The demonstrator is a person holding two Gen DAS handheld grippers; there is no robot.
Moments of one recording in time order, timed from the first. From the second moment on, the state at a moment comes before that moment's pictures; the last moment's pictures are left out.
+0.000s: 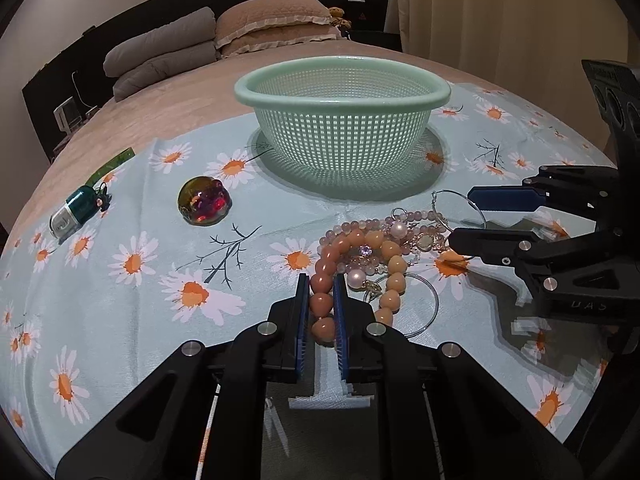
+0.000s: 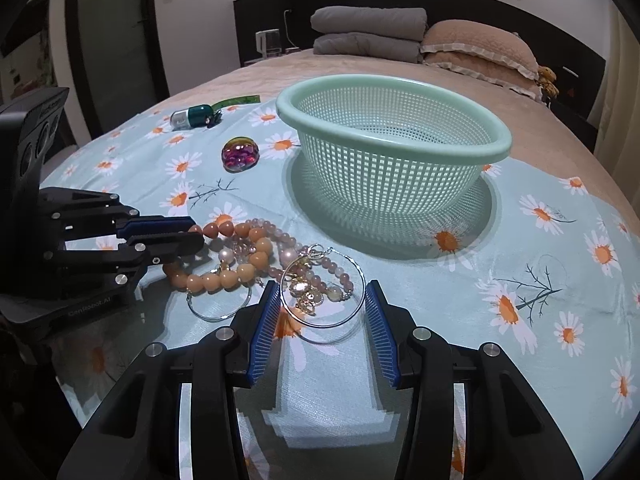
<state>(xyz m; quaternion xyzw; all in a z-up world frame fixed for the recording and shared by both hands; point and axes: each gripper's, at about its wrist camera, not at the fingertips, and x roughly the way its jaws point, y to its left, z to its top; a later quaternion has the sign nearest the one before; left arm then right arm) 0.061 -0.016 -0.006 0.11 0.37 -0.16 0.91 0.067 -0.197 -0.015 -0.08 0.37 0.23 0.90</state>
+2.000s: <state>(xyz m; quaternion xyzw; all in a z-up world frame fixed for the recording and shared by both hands) 0.135 -0.007 0.122 0.16 0.26 -0.14 0.94 0.123 -0.226 0.084 -0.15 0.30 0.19 0.92</state>
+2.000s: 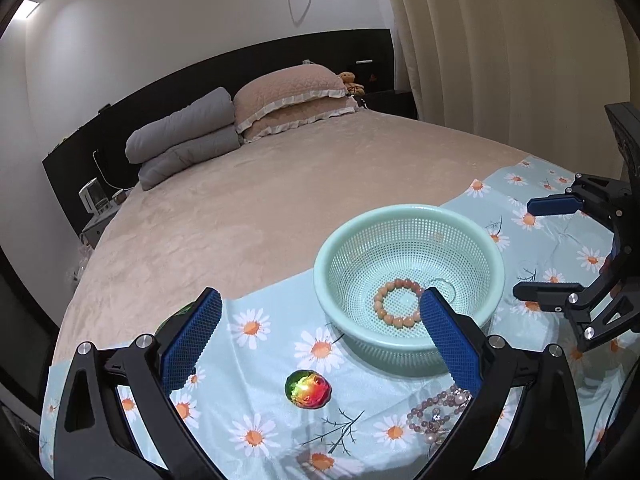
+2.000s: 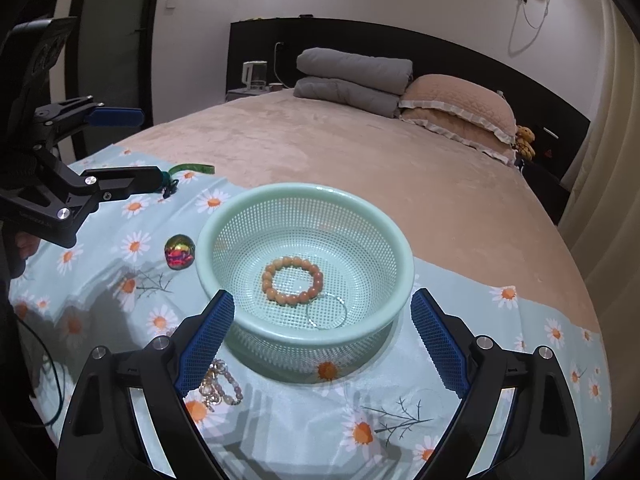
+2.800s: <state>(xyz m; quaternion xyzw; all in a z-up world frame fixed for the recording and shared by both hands) 0.105 0.005 0.042 0.13 0.37 -0.15 0.91 0.091 -0.228 0.039 -0.21 0.35 0.24 0.88</state>
